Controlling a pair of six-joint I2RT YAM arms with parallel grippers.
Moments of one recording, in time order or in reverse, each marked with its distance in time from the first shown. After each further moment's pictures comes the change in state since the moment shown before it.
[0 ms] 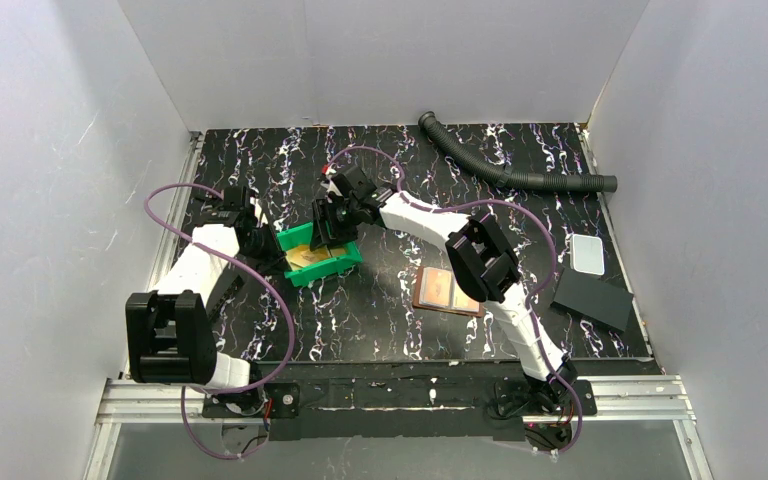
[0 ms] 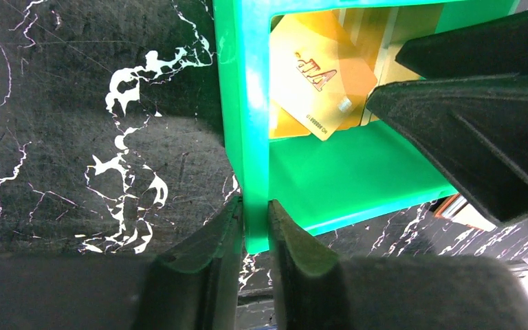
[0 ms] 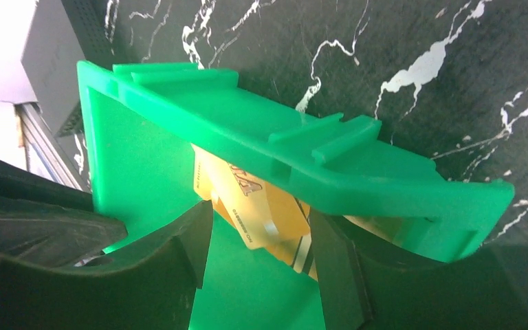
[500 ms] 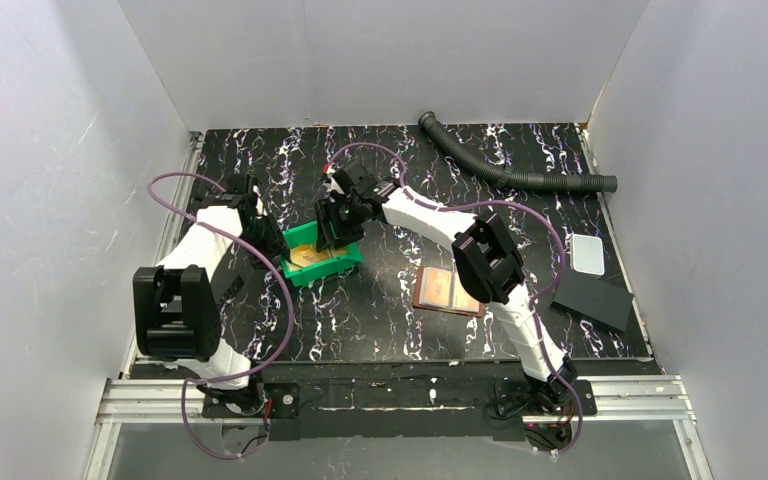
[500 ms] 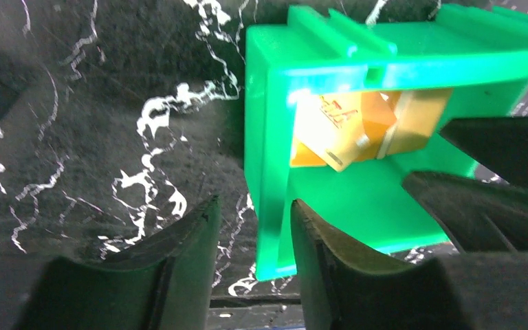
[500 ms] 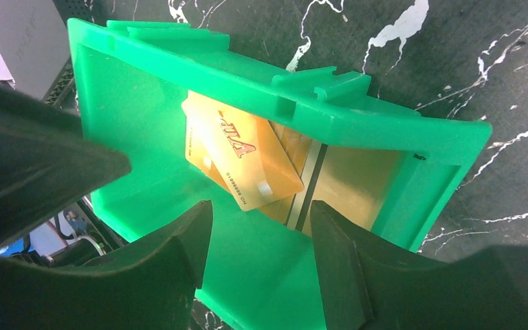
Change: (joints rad) left arm -0.001 0.124 0.123 -0.067 -0.074 -0.015; right arm 0.004 -0.037 0.028 -0.148 0.027 -0.066
